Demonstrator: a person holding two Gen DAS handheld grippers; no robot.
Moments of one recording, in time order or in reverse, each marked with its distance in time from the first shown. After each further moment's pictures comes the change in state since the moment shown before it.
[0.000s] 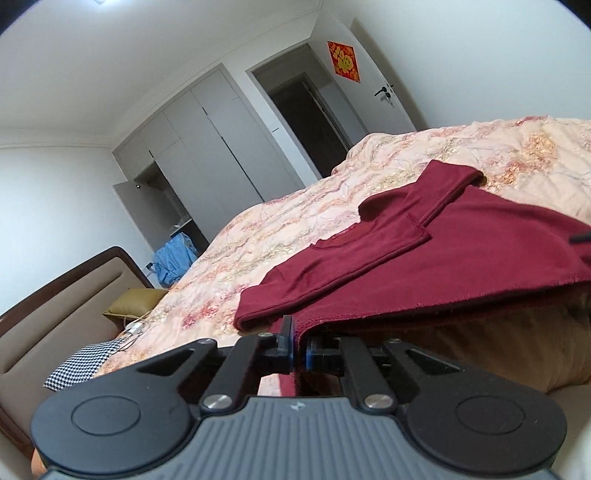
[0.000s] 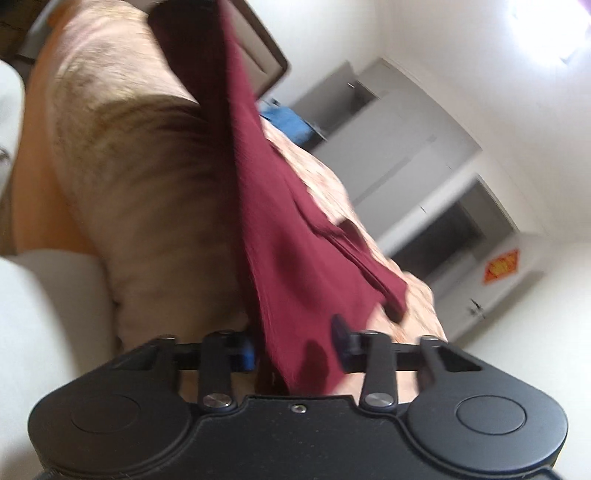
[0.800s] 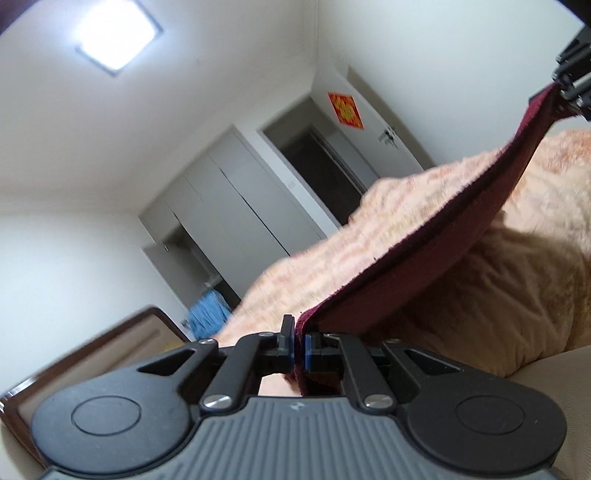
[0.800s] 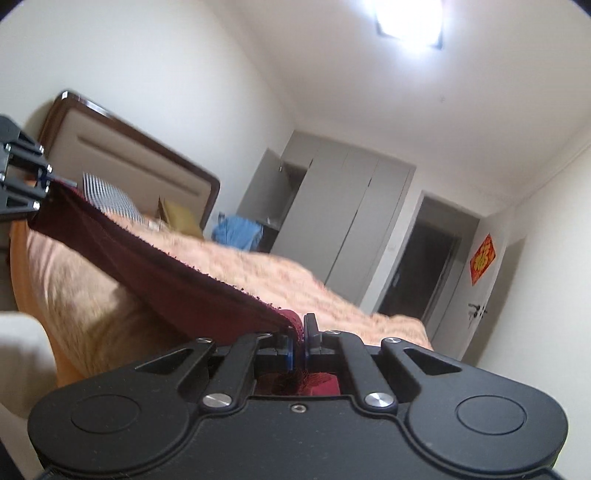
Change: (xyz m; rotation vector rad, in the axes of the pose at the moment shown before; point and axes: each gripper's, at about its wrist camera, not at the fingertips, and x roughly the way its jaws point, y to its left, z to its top) left arm -0.151 -0.004 -0.006 0.107 -0.199 0.105; right arm -0.163 -0.163 0.023 0.413 -0.310 0.006
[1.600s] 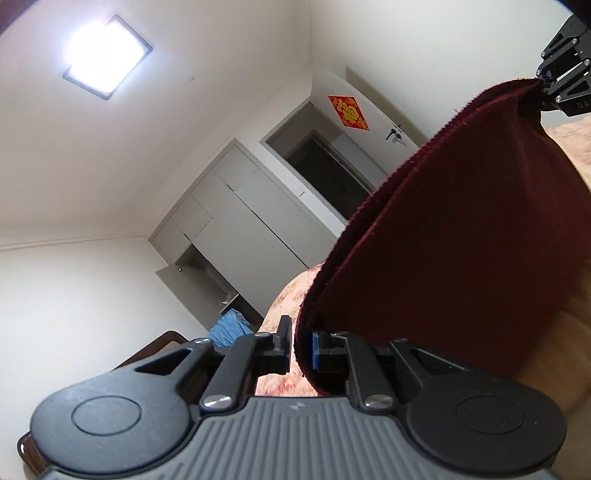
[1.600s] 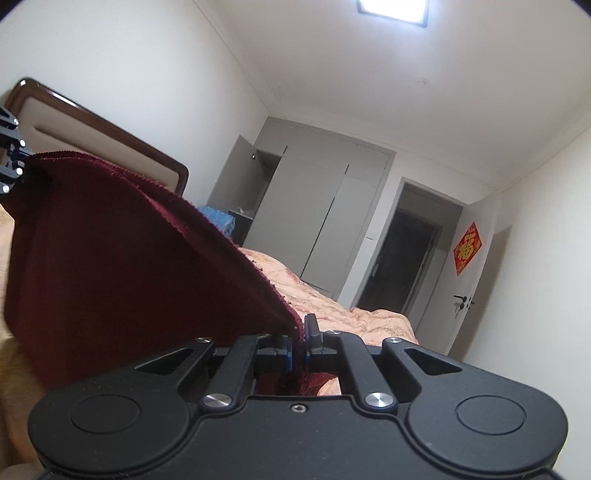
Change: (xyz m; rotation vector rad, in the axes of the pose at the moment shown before) left arm 0.119 0.010 0.054 0.082 -0.010 0.041; right arm 0.192 -0.041 -0.001 0.006 0.052 -0.082
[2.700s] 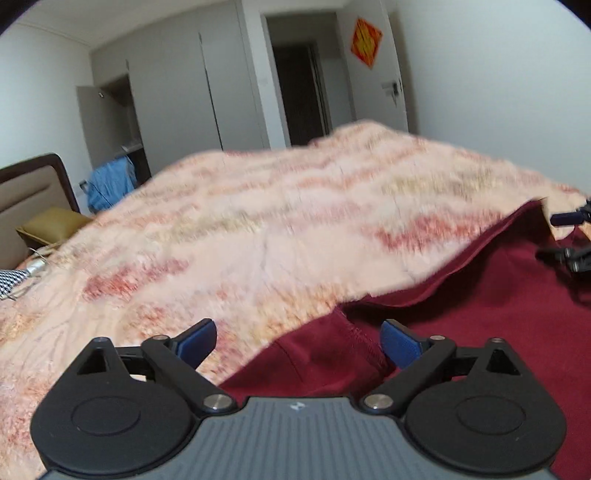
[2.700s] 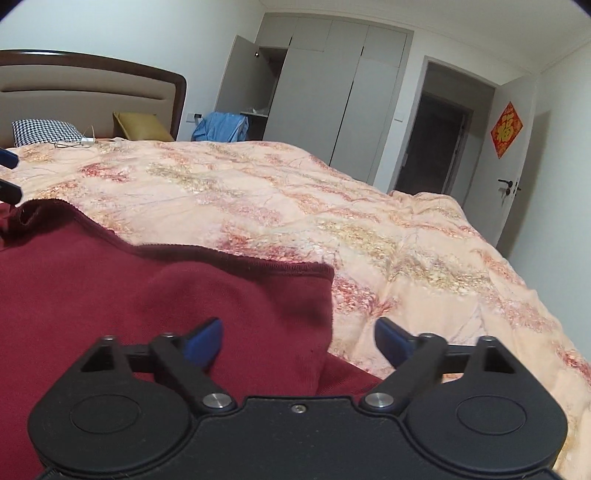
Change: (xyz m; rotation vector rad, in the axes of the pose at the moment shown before) left arm 0.285 0.013 -0.096 -0.505 0.298 -0.417; right arm 0.202 0.019 -0.096 0.127 0.341 0.101
